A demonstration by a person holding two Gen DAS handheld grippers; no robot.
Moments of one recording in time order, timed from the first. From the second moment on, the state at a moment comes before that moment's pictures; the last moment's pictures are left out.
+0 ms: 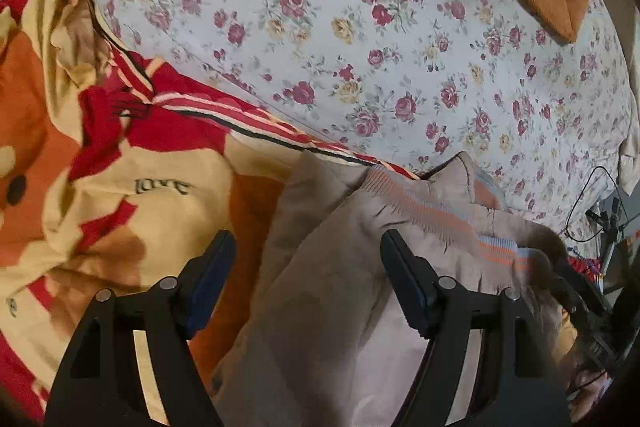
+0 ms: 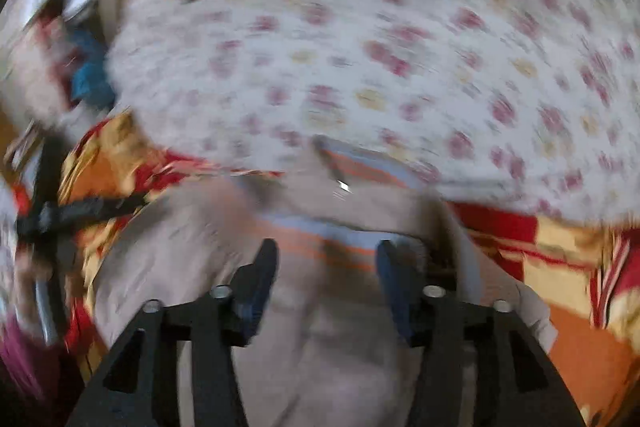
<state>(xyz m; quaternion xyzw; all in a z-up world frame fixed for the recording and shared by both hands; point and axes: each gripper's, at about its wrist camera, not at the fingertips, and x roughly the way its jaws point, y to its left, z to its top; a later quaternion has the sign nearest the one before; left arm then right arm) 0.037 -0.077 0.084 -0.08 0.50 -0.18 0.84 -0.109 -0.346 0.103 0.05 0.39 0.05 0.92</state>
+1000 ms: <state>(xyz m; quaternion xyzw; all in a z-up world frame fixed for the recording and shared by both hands) 0.021 -0.097 0.068 0.00 0.53 -0.19 0.83 -0.017 -0.326 0.041 0.01 0.47 -0.04 0.88</state>
